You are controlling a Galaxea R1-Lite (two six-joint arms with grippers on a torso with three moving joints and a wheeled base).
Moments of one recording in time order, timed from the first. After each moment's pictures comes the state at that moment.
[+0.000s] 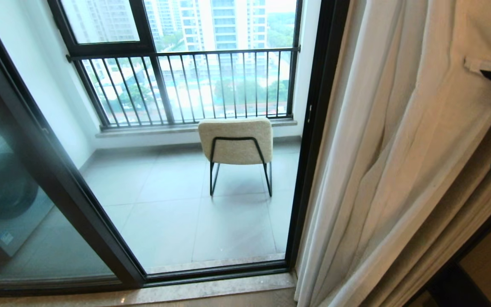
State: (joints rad) left arm 0.01 0.00 0.00 0.00 -0.01 0.03; right arm -0.27 1.51 -0.98 -0.86 0.74 0.12
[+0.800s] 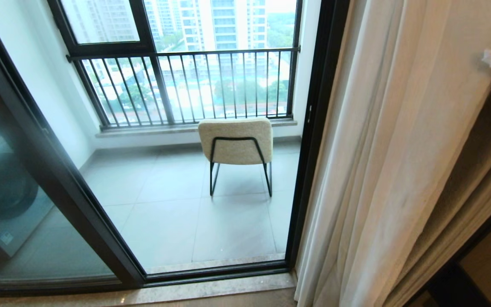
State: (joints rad) left arm 0.01 0.00 0.00 0.00 -0.01 0.03; right arm -0.26 1.34 -0.89 -0.85 0.74 0.13
